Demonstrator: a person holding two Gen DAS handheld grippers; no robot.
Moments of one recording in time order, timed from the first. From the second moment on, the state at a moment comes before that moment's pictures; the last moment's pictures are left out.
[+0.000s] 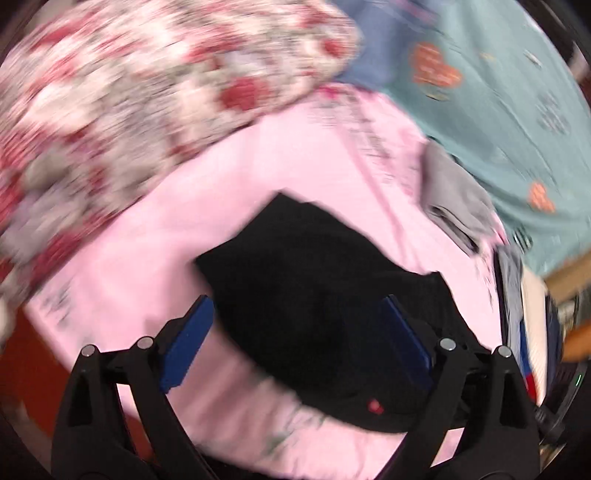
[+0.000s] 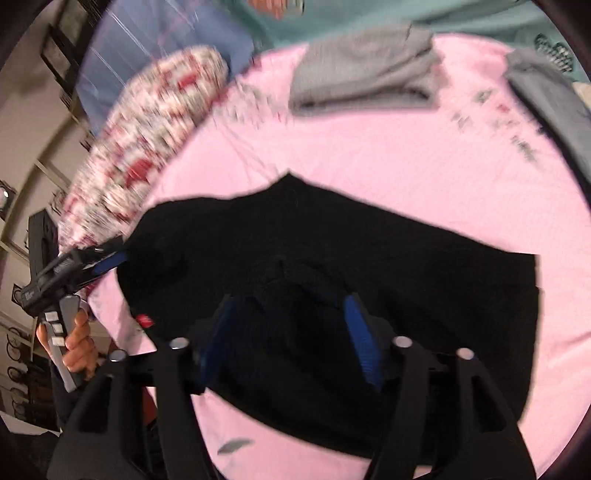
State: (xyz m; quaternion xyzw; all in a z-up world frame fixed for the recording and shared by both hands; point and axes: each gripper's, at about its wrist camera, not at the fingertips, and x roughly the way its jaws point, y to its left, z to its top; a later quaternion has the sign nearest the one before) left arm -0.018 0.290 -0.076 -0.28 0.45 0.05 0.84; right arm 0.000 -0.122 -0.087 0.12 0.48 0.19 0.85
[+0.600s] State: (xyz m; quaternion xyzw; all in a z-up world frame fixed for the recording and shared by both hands) left arm 0.032 0.294 -0.150 -0.40 0.47 0.01 0.79; right arm -0.059 -0.200 -0.092 0.23 0.45 0.18 0.85
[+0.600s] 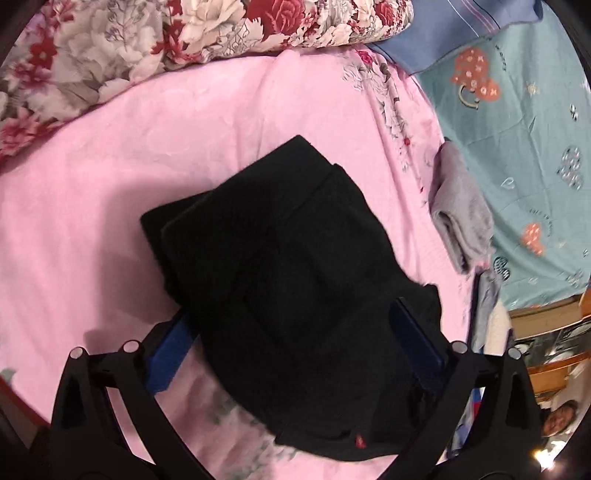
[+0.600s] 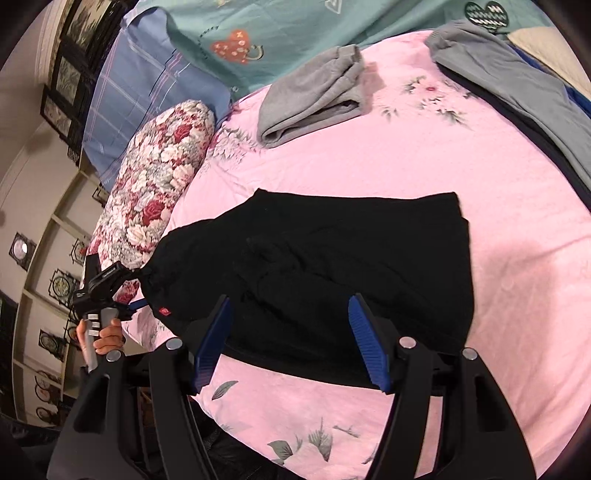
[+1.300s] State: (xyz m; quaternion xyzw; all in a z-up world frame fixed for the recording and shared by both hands) left arm -0.006 0.246 -0.065 -0.32 0.35 -0.02 0.88; right arm -0.013 -0.121 -0.088 0.15 0.51 0.22 0.82
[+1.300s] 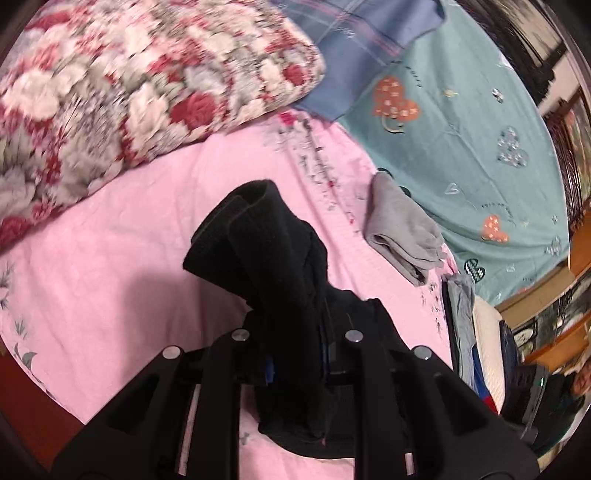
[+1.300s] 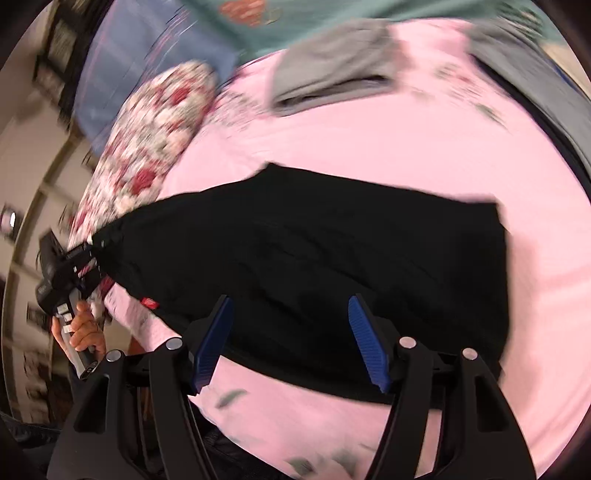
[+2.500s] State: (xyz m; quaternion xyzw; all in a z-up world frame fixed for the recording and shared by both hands) left arm 0.013 -0.100 -0.079 0.06 0.44 -0.23 0.86; right arm -0.116 -0.336 -0.070 0.28 0.39 0.03 0.88
